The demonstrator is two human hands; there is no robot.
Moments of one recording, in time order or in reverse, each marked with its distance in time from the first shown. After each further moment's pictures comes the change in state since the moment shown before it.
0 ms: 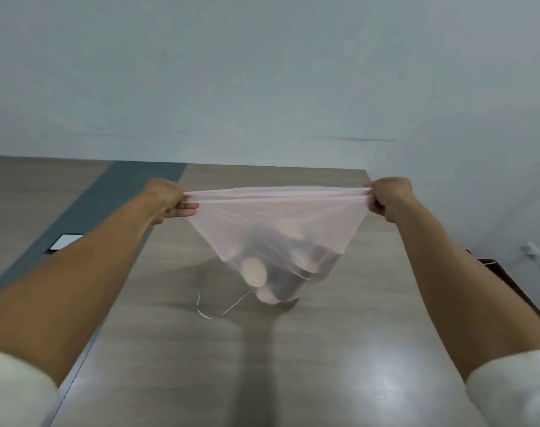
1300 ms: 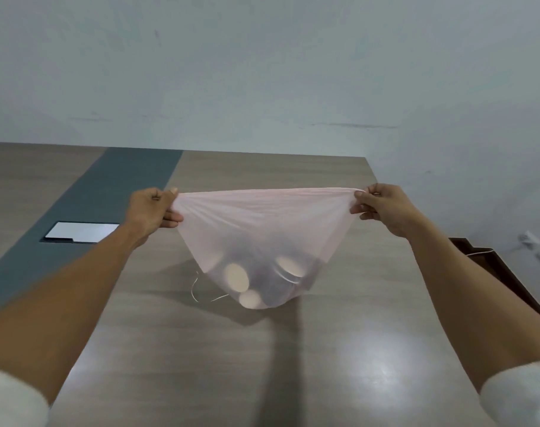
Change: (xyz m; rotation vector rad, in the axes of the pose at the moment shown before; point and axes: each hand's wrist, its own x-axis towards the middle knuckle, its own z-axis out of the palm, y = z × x) left_hand 0.004 -0.073 -0.013 -0.086 0.062 0.253; right_hand -0.006 0.057 -0.019 0.008 -0.456 -0.297
